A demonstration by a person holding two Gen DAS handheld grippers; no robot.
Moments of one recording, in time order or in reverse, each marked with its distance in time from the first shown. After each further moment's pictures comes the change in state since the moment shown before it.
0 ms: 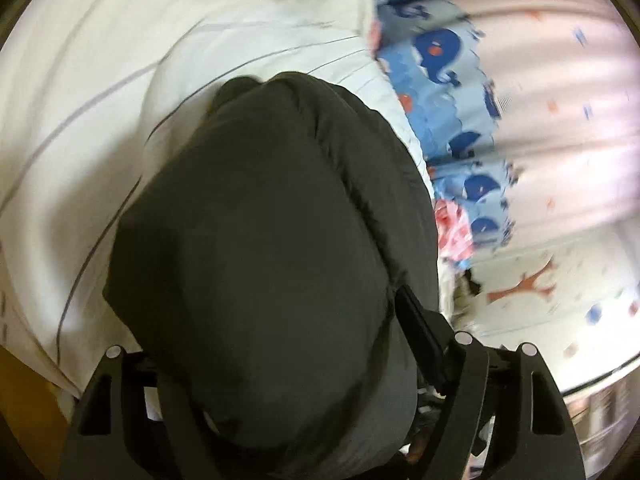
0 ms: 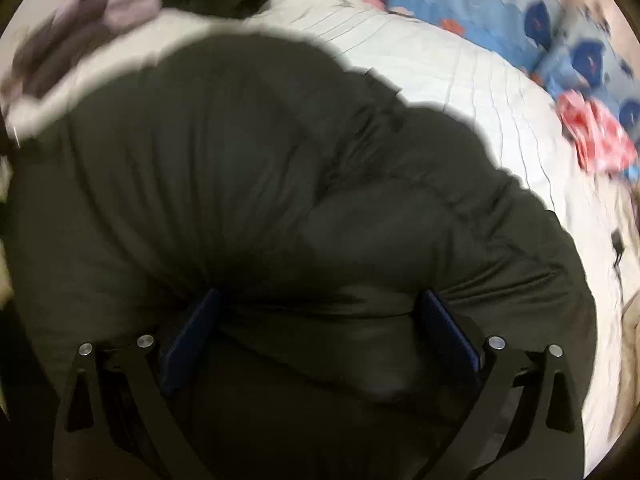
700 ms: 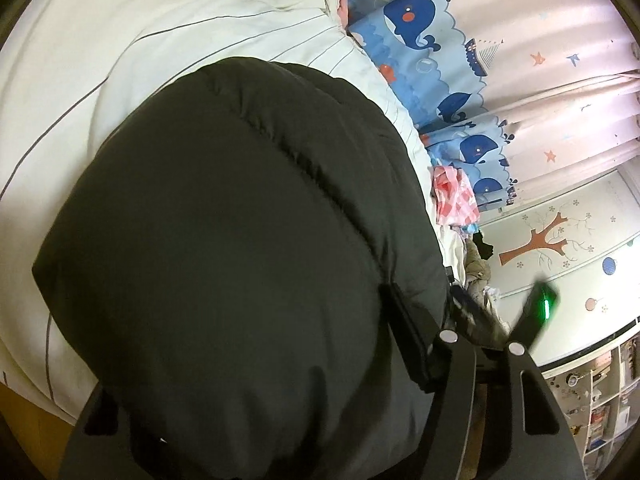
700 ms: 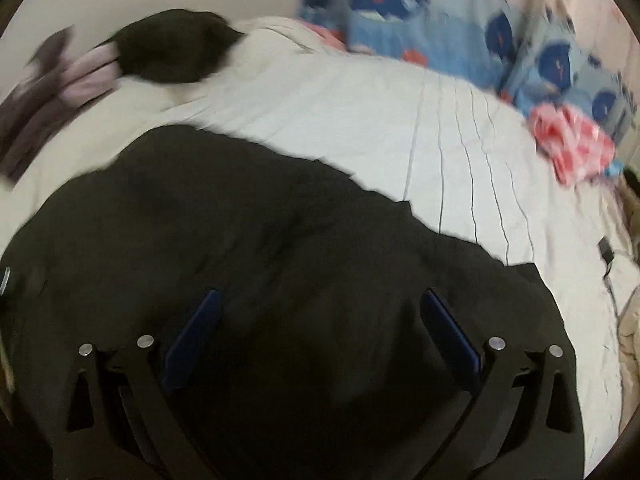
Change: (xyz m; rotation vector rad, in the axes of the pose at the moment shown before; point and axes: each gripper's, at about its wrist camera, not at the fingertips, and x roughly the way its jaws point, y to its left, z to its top) left arm 0.018 -0.029 -0.008 0.202 0.048 0.051; right arm 0.008 -0.018 0.040 0.028 -0.108 -0.069
